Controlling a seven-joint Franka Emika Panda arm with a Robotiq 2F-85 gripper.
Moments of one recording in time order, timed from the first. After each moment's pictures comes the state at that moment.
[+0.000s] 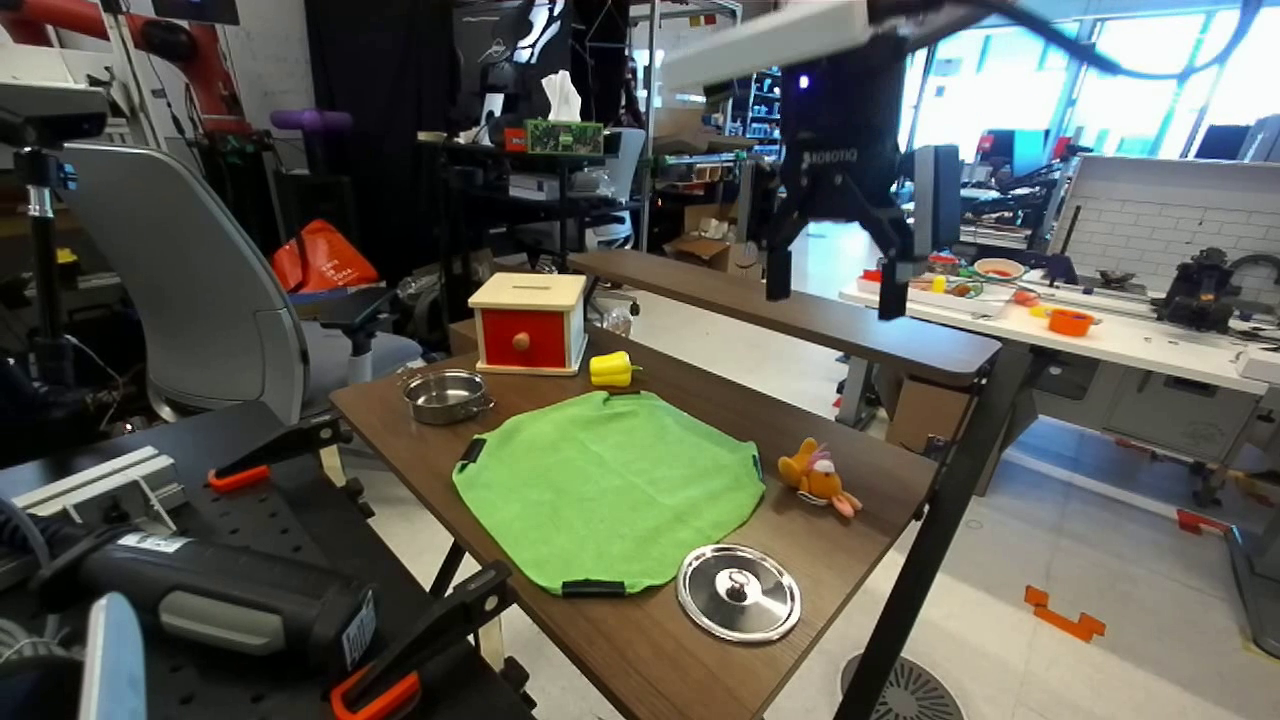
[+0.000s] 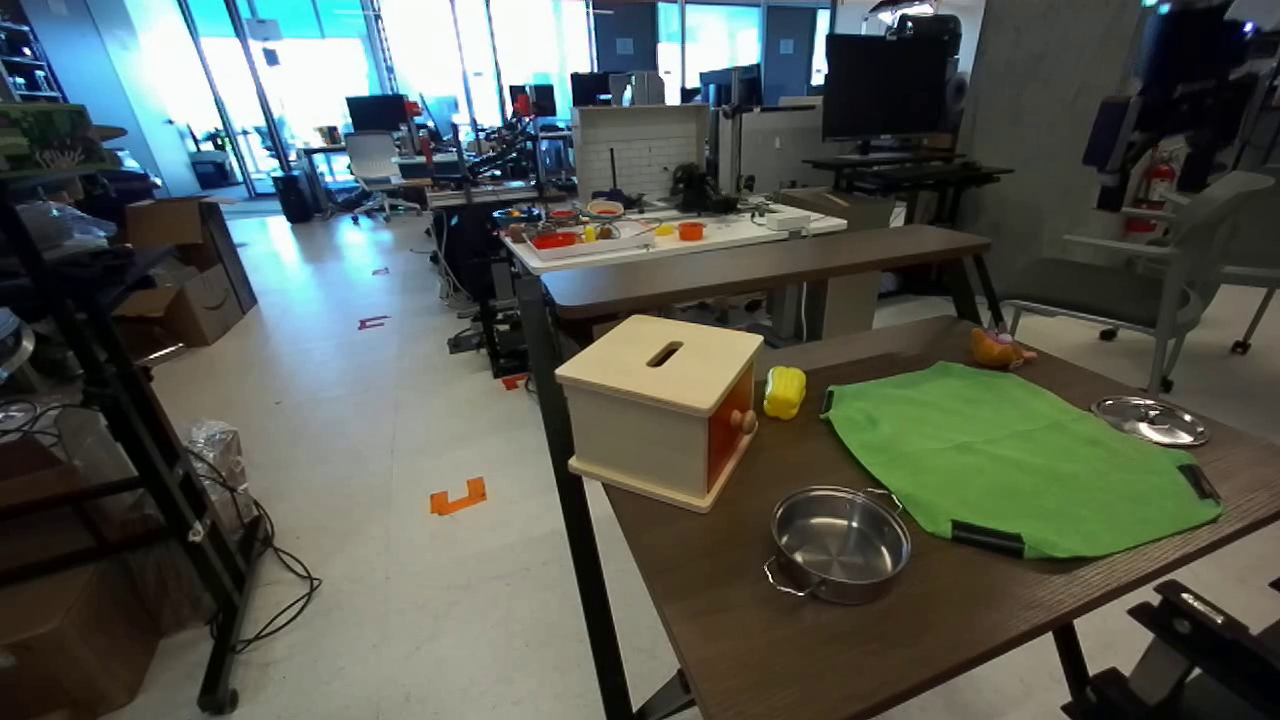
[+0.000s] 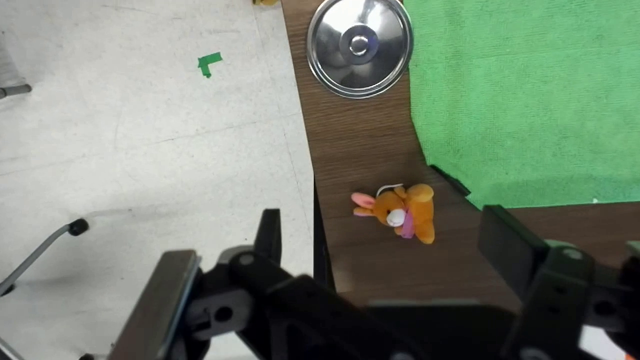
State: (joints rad) arm -0.18 0.40 -0.10 -1.93 -0.16 2.36 0.01
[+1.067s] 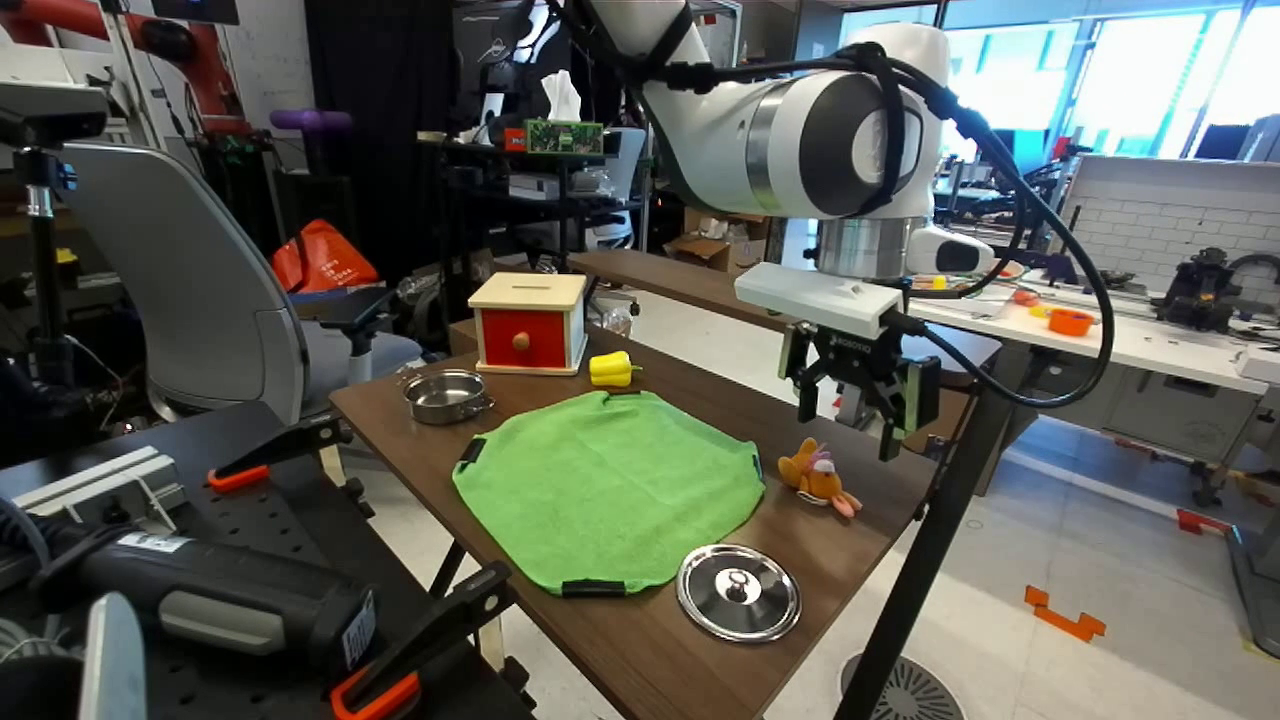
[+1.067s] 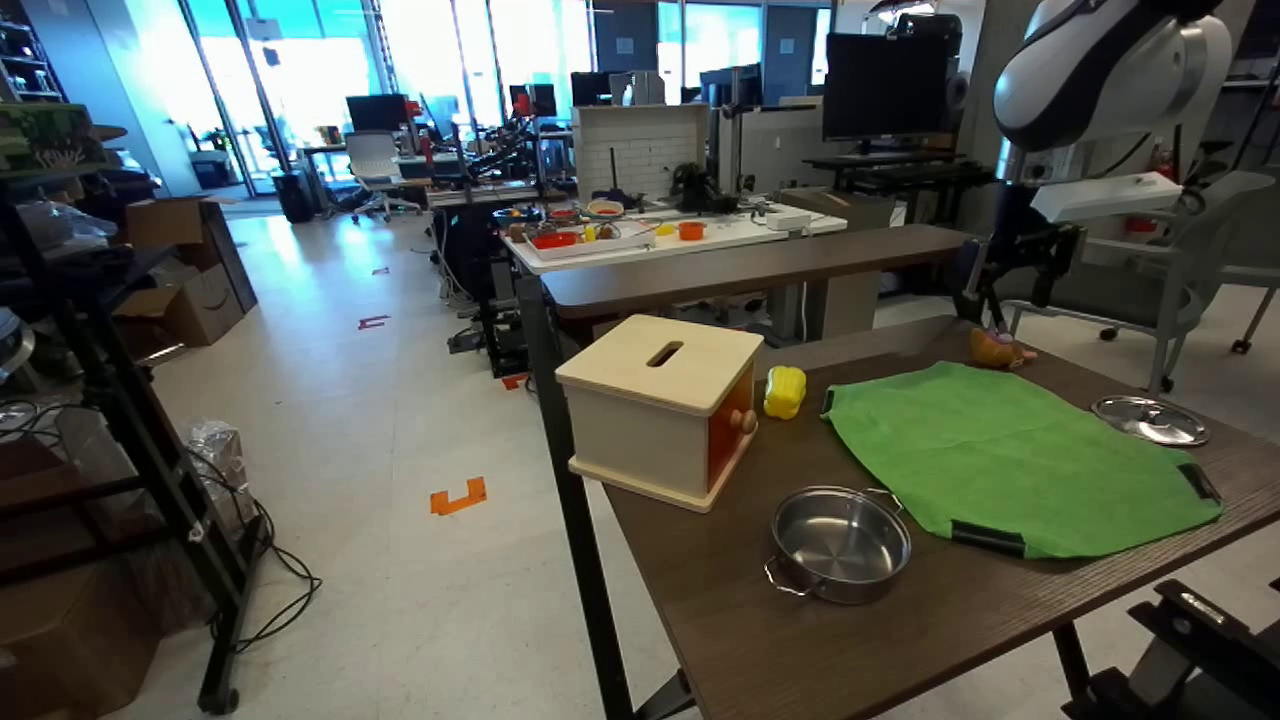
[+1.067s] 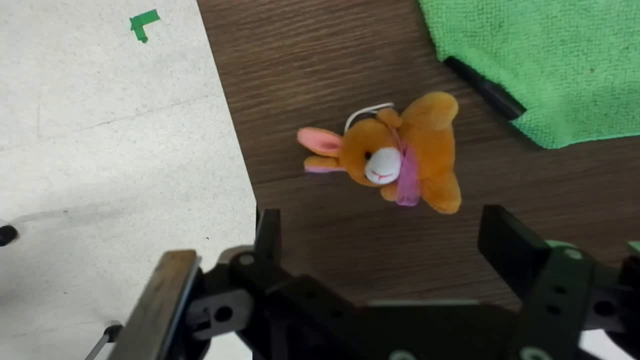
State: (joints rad) arm -0.18 0.96 -0.08 -1.39 -0.05 2.39 0.01
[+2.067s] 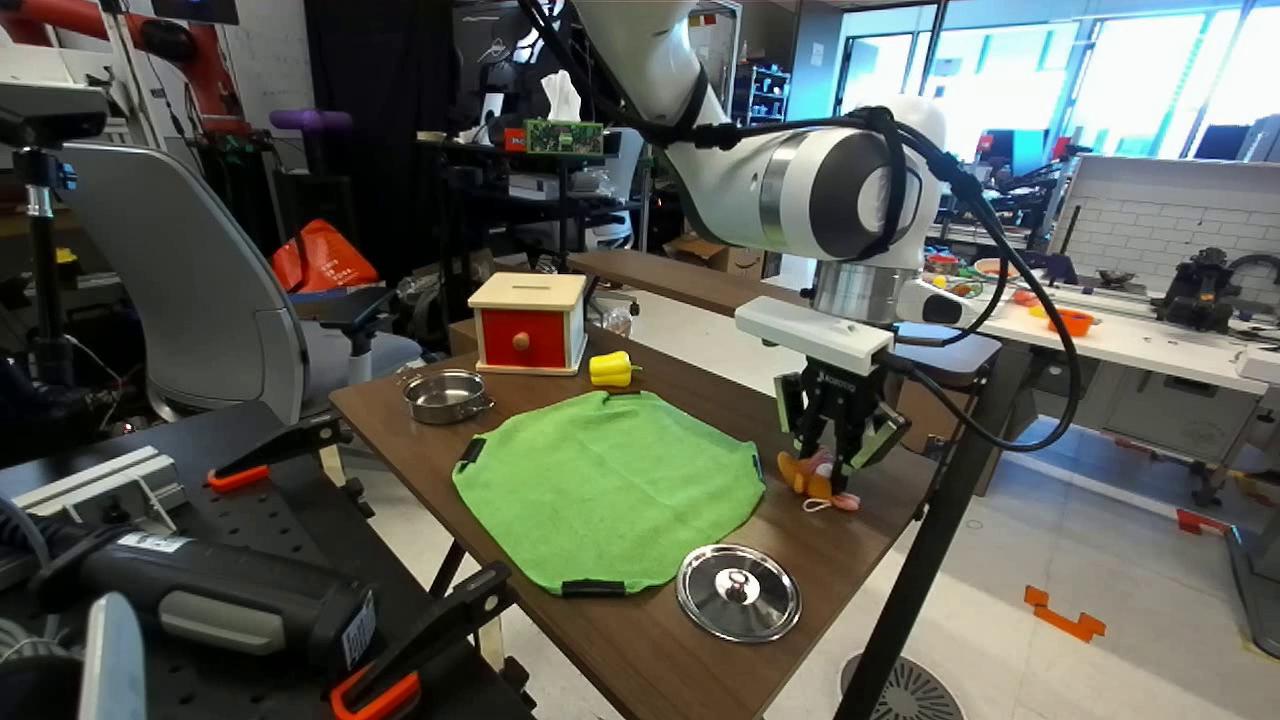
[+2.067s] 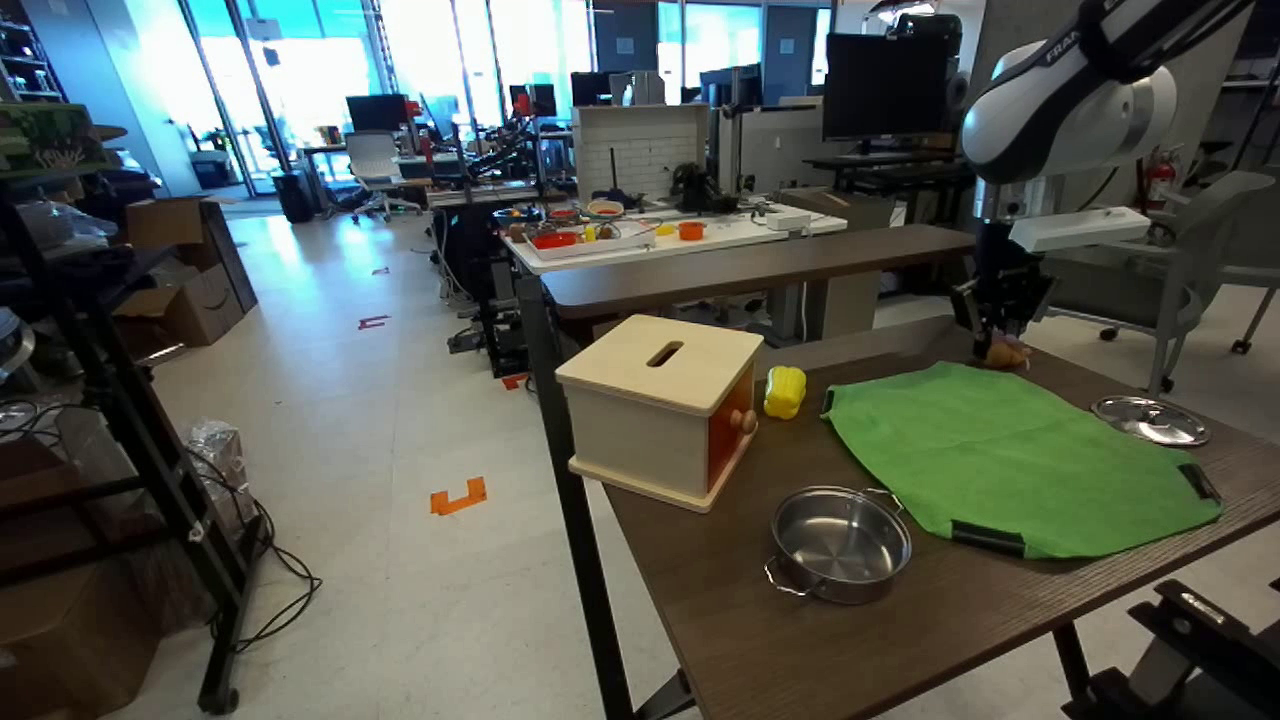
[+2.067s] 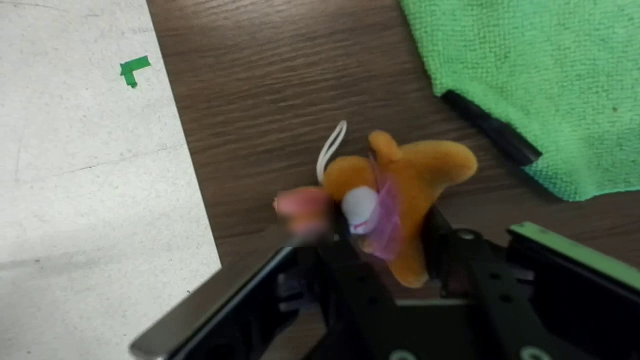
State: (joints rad) arm -0.18 1.12 -0.06 -1.17 -0.03 2.21 -0.01
